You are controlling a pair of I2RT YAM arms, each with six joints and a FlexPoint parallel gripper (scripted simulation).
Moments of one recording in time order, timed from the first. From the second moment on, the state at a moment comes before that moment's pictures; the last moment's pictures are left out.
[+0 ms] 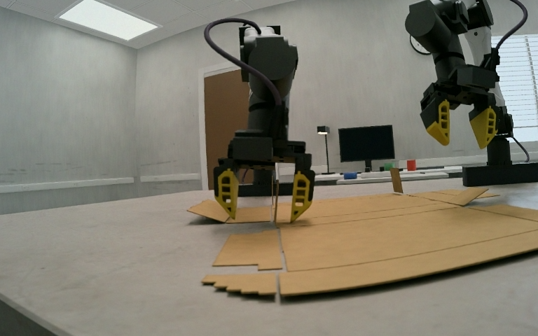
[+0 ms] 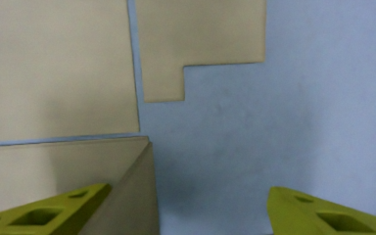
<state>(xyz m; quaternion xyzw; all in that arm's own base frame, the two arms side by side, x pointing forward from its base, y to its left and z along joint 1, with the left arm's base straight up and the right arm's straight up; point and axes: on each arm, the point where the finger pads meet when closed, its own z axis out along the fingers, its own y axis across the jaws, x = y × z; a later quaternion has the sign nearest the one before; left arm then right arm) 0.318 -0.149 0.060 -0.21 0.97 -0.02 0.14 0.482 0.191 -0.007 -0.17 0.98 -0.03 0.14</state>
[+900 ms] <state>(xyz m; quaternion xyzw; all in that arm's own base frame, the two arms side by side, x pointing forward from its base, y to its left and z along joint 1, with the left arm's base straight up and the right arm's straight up) 0.317 -0.153 -0.011 -0.21 0.97 -0.02 0.13 0.482 0.191 -0.007 -0.17 0.98 -0.03 0.14</state>
